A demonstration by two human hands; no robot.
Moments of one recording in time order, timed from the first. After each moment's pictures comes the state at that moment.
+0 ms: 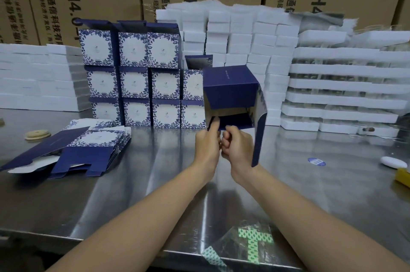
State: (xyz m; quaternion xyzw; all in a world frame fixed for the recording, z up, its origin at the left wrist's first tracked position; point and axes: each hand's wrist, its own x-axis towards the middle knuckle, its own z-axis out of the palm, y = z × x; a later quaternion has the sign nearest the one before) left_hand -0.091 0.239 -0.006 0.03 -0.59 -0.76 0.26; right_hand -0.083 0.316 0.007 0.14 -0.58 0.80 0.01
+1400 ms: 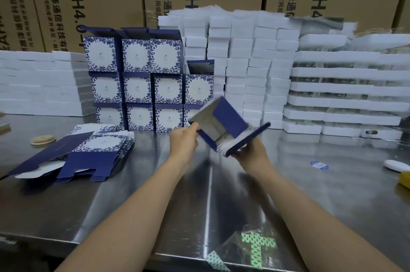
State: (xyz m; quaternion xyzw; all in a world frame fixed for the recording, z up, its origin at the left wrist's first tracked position) left_hand -0.092 0.174 0.005 0.10 -0.61 -0.71 0.32; right_hand -0.148 0.355 -0.020 0.21 -0.79 0.56 0.12
